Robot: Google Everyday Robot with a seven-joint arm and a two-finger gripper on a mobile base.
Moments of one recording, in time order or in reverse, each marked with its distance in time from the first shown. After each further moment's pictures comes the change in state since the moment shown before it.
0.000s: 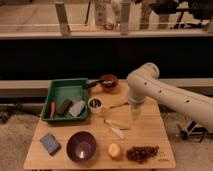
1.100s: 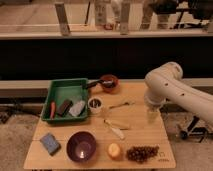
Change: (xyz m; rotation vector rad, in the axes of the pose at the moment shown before) arm 0.077 0.044 -0.034 -0.012 0.066 0.125
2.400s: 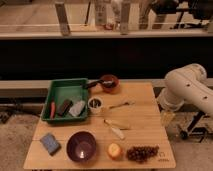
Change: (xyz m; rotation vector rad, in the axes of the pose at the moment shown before) arm 0.066 0.027 -0.016 0.000 -0.014 0.115
